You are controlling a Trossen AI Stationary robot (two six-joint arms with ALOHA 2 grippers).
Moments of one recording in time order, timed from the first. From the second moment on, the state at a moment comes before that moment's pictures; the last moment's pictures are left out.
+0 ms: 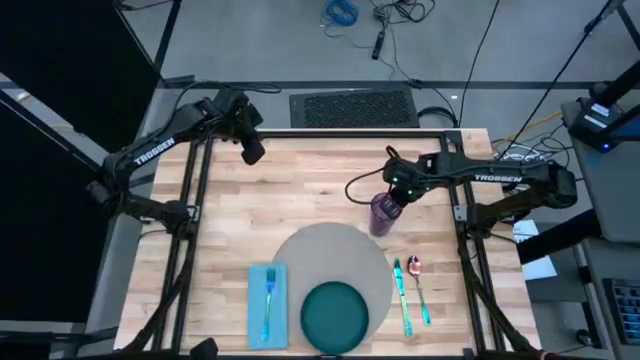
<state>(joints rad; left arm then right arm) 0.80 1.31 1.23 -0.85 0.12 0.27 -0.20 1.26 1.03 -0.98 0.02 0.59</state>
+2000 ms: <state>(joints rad) 0.61 1.01 0.75 0.04 0.37 0.07 0.43 0.41 0.56 -0.25 0.28 0.31</state>
